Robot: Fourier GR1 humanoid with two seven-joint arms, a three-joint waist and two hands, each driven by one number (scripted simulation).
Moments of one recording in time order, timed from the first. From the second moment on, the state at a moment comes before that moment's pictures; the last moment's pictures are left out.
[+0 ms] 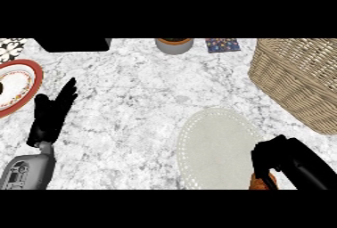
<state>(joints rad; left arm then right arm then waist) -0.20 0.23 0.11 -1.41 -0.11 -0.04 0.25 0.08 -0.06 0.01 -2.12 0.75 0.65 -0.23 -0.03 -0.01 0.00</state>
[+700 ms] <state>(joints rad) -0.21 0.19 0.08 -1.42 -0.13 -0.02 0.25 -0.41 -0.06 -0.34 -2.29 0.20 0.84 0.51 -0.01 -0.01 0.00</state>
